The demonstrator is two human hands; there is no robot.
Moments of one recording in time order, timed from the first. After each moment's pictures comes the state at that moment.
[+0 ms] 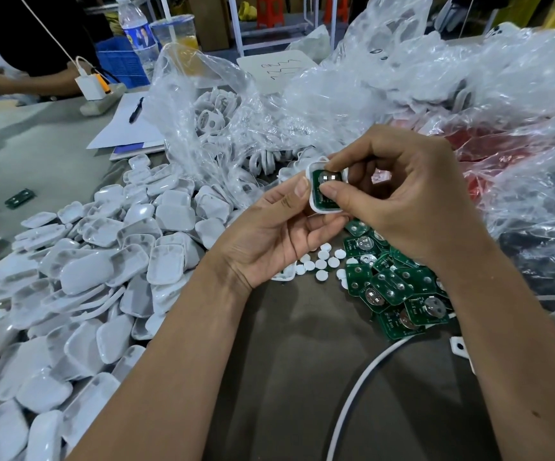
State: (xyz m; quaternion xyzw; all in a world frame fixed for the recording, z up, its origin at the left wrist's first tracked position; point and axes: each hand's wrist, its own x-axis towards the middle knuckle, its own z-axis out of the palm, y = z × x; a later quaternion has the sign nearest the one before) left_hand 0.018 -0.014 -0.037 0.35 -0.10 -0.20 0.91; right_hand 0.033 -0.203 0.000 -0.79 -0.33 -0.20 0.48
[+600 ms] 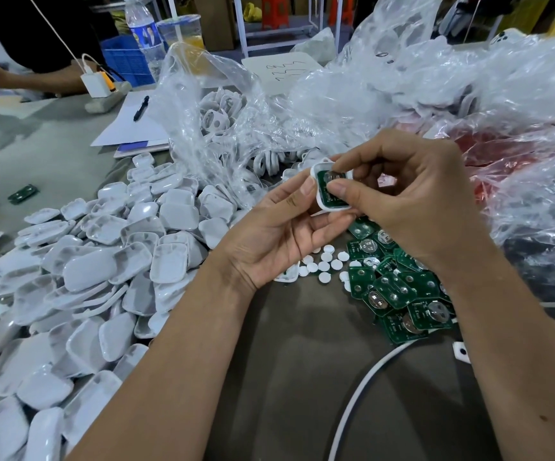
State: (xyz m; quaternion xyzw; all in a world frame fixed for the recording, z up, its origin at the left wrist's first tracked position) left_hand 0.020 -0.014 -0.037 0.32 -0.12 -0.21 0.92; right_hand 0.035 -0.202 -0.003 -0.77 -0.31 -0.18 0.54
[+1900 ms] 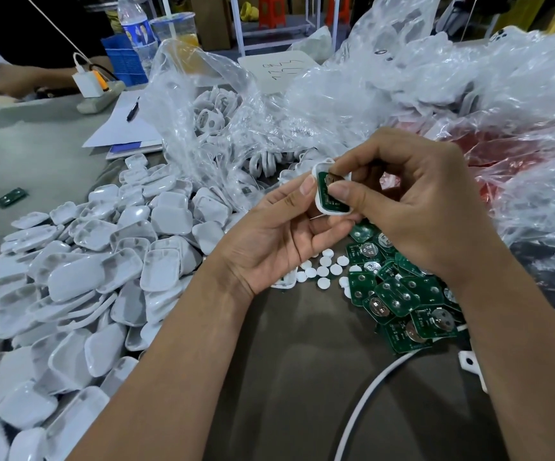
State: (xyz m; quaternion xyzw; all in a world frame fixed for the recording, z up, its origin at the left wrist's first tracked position) left_hand 0.020 -0.017 -0.033 0.35 -0.10 -0.20 0.91; right_hand 0.035 -0.205 0.000 -0.79 -0.32 -0.17 0.49
